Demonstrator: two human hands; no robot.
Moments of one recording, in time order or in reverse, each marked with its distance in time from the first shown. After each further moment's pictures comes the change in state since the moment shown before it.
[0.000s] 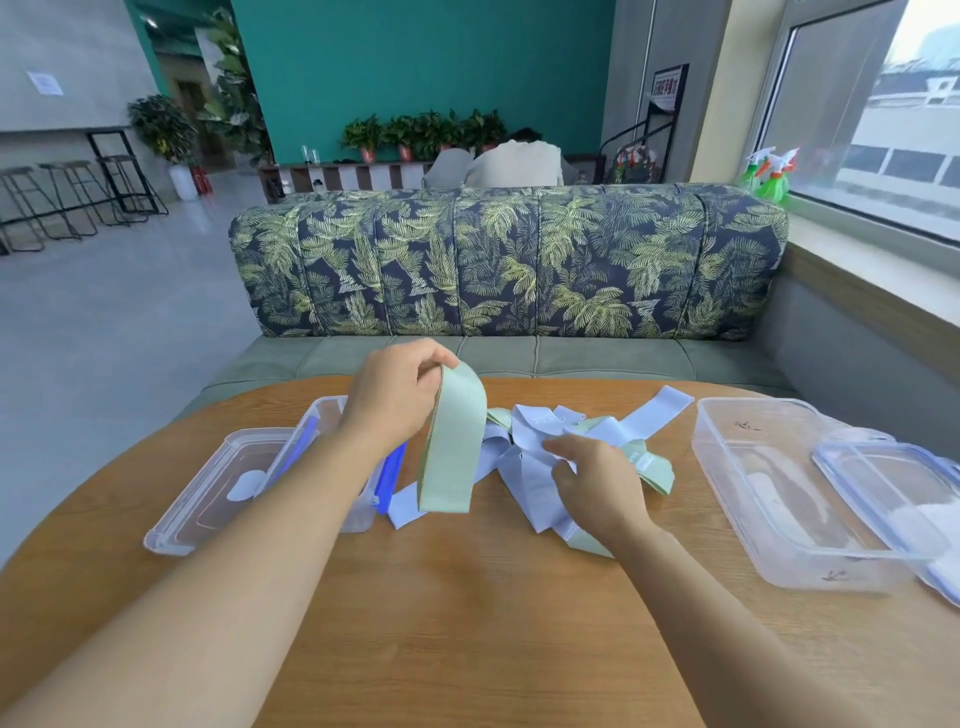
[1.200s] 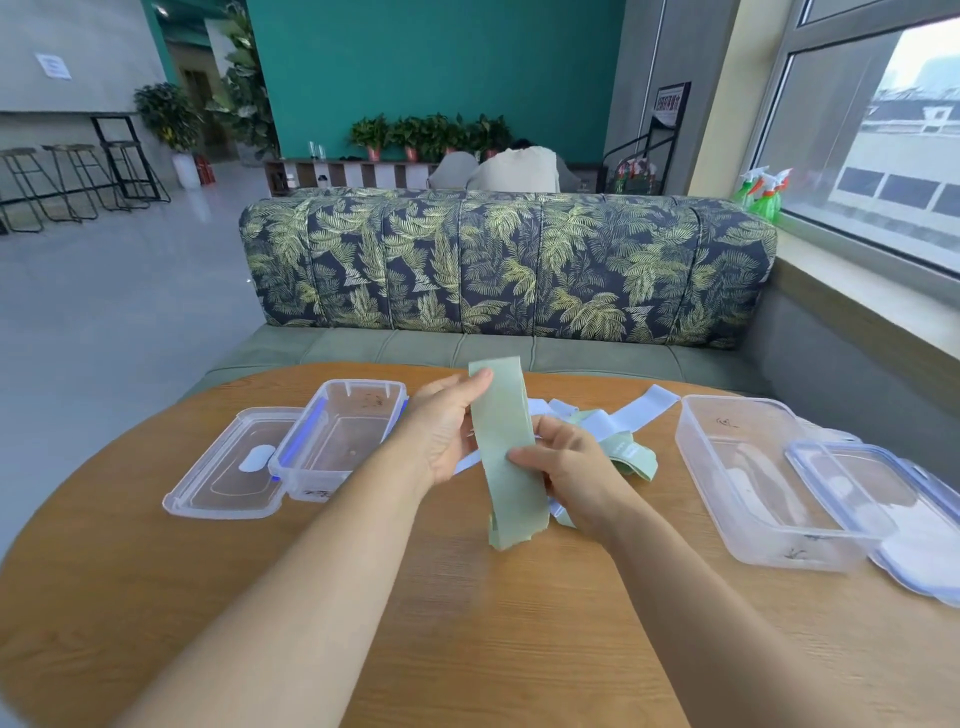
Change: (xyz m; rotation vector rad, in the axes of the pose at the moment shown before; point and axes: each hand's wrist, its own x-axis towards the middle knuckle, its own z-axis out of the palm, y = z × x) left_hand -0.049 0.034 0.022 -1.203 -0.293 -0.580; right_hand -0.038 -0.037 -0.022 0.953 -0.379 0.084
